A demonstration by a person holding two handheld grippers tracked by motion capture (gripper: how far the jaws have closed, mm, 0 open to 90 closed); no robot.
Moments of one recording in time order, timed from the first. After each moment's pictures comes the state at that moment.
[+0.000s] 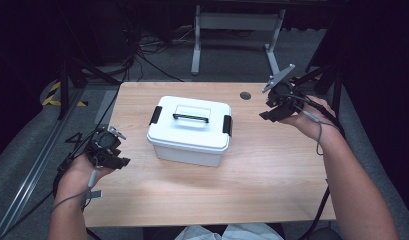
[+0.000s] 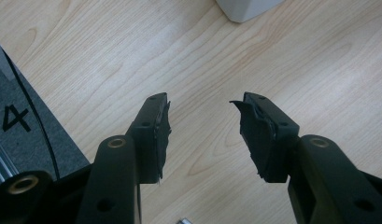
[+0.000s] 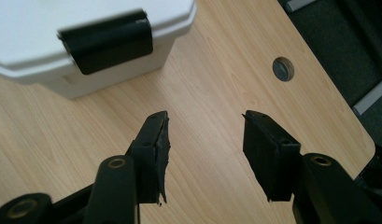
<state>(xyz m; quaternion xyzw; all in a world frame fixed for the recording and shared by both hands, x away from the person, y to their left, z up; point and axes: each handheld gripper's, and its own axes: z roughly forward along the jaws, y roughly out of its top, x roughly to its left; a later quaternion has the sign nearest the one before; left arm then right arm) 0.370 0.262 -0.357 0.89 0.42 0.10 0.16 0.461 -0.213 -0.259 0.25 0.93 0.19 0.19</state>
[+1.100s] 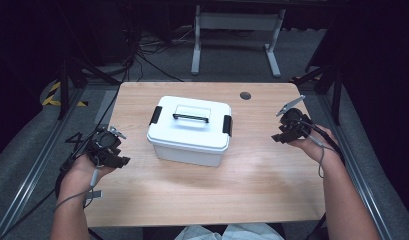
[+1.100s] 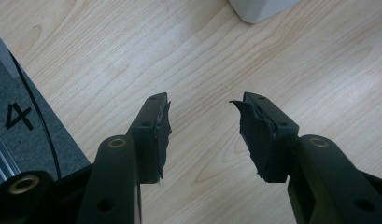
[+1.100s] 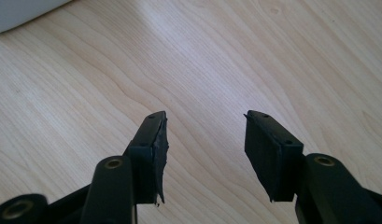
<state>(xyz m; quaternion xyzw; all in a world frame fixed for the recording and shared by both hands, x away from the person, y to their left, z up) 0.374 0.264 -0.366 0.88 0.44 0.11 0.16 0.466 -0.273 -0.362 0.34 0.91 0.18 0.14</state>
